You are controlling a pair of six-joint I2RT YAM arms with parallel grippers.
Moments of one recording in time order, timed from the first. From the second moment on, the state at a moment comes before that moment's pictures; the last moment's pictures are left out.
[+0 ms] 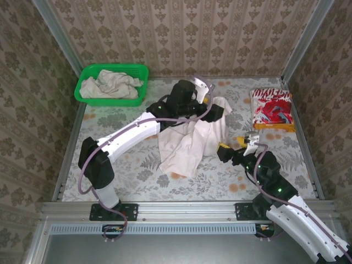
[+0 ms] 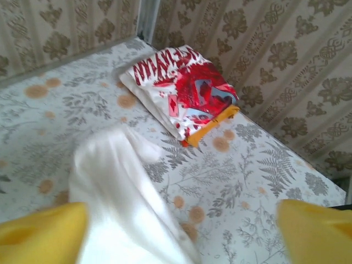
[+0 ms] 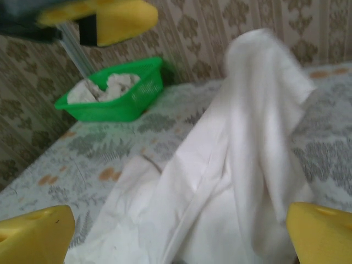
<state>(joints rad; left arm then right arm) -0.89 1.73 1.57 -0.25 0.22 -0.24 0.53 0.37 0.33 -0.15 0.08 0.37</state>
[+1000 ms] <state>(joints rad) -0.61 1.71 0.96 -0.24 -0.16 -0.59 0.28 1.46 0.83 -0.18 0.06 0.49</state>
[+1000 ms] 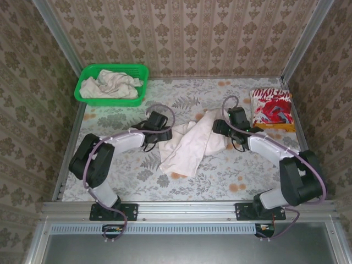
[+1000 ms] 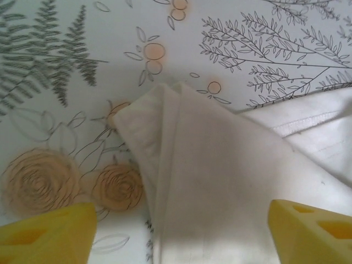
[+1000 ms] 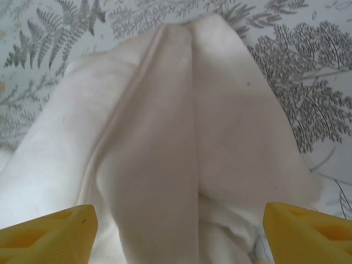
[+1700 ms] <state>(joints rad) -0.58 1.82 0.97 -0.08 -0.06 -0.64 0.24 1.78 1.15 -0.15 -0.13 0.47</state>
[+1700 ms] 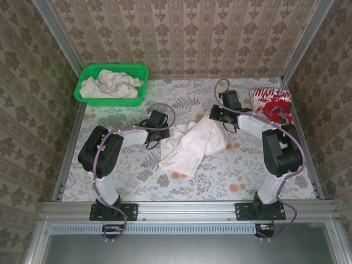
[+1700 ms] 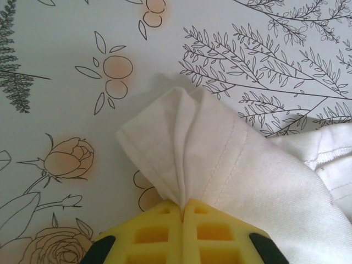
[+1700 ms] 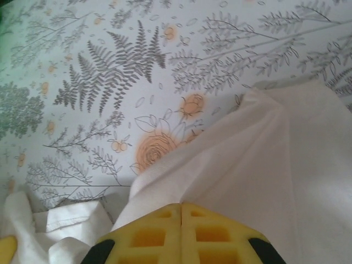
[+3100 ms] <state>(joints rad) -0.34 1.19 1.39 -0.41 -0.11 -0.49 0.16 0.99 1.41 -0.33 -0.20 0.36</state>
